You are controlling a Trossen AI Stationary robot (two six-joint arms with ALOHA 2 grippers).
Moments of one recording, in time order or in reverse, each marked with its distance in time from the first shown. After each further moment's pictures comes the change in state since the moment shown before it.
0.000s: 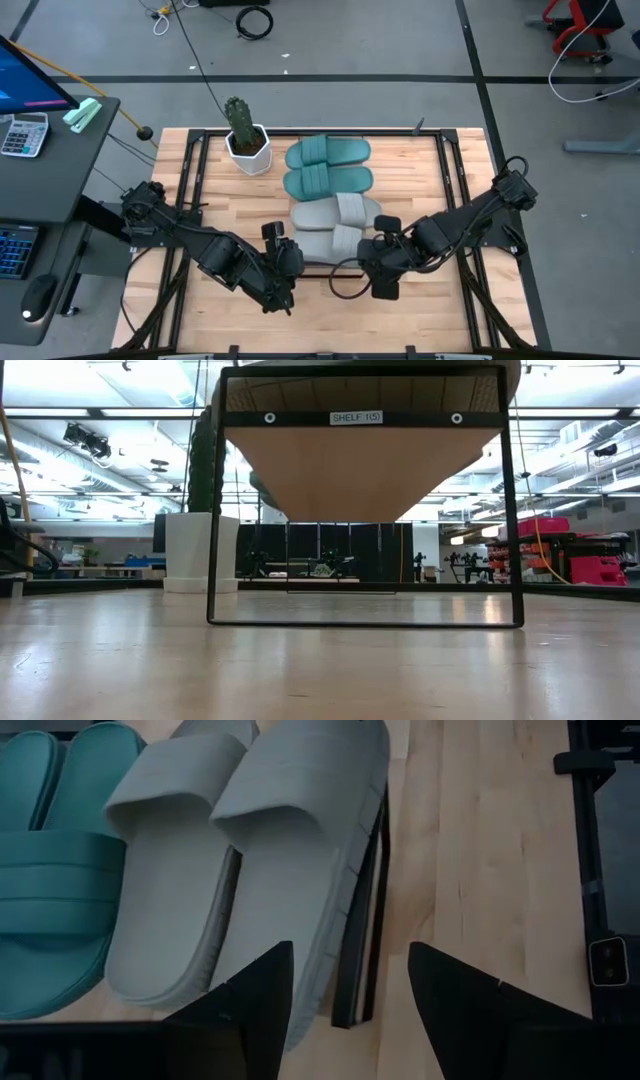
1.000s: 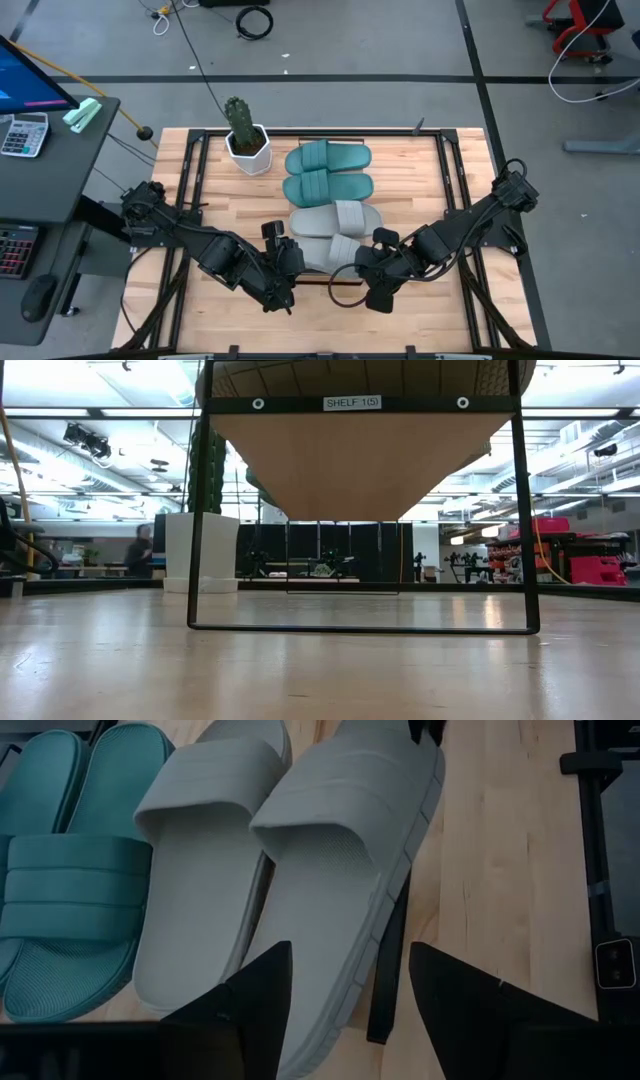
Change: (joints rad) left arm 0.003 0.000 0.000 -0.005 -0.006 -0.001; right arm 0.043 0.001 -0.061 0.170 -0.045 0.157
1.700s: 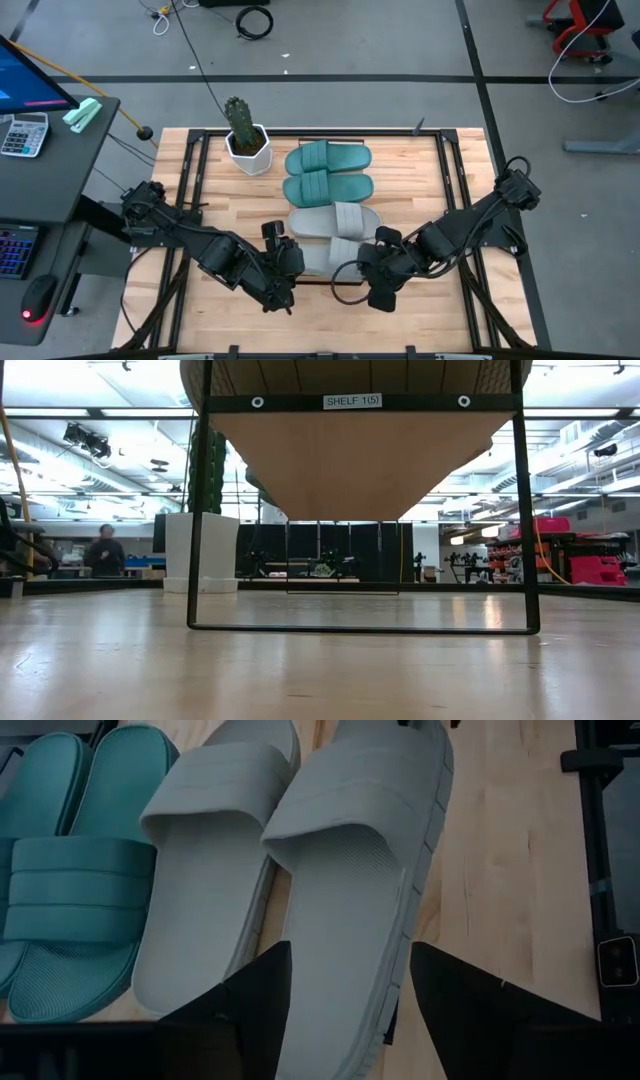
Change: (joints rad) left arm 0.000 0.000 0.000 -0.001 0.000 0.009; right arm 0.006 -0.029 0.000 0.009 -0.034 0.025
